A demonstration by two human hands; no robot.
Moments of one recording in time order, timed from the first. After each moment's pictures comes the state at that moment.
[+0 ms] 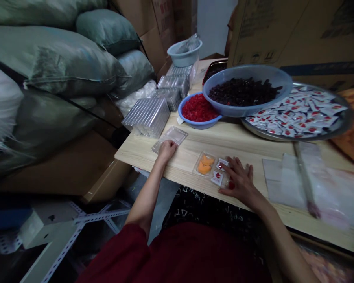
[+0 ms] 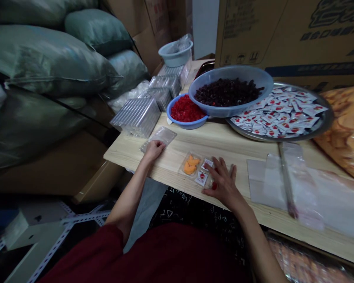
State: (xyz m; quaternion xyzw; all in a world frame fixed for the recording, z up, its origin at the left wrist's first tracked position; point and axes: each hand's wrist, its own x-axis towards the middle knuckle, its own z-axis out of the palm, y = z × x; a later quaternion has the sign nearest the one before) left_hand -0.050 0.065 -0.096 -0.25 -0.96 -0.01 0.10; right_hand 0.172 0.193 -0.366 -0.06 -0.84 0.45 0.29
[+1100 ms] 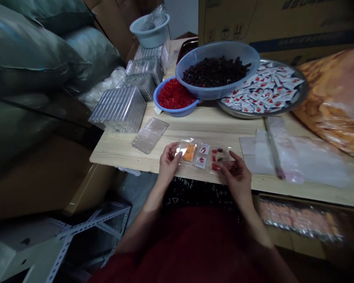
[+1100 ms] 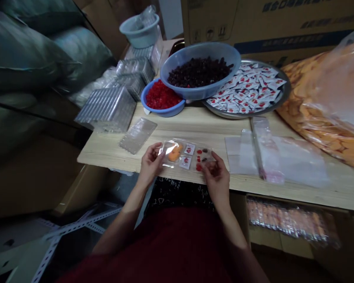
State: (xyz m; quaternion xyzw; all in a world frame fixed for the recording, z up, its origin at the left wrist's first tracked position) left_hand 0.084 0.066 -0.158 -0.31 -0.84 -0.44 -0.08; right_hand 0.222 0.160 -0.331 -0.25 -0.33 0.81 0.41
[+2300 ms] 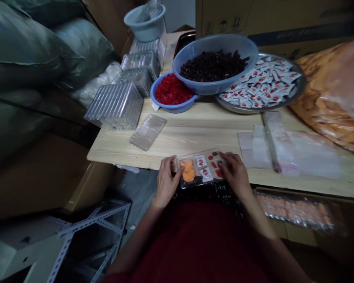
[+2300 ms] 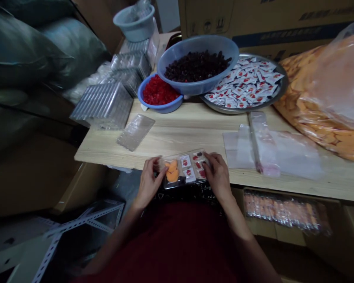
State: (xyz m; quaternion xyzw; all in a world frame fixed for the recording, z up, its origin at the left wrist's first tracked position) left_hand 0.118 0.004 -0.171 -0.40 -0.91 -0.09 0.07; right_hand 0.226 0.169 -0.369 -0.21 -0.64 0.63 0.39
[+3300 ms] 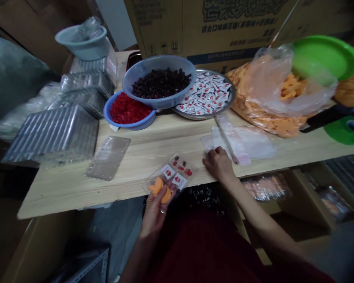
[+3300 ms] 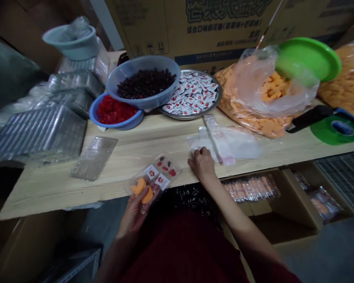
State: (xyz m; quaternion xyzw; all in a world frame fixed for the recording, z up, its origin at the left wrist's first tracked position) left_hand 0.149 0.035 -0.203 0.05 -0.75 -0.59 -0.29; right_hand 0.244 0.229 -0.372 -0.40 -0.77 0.43 0.23
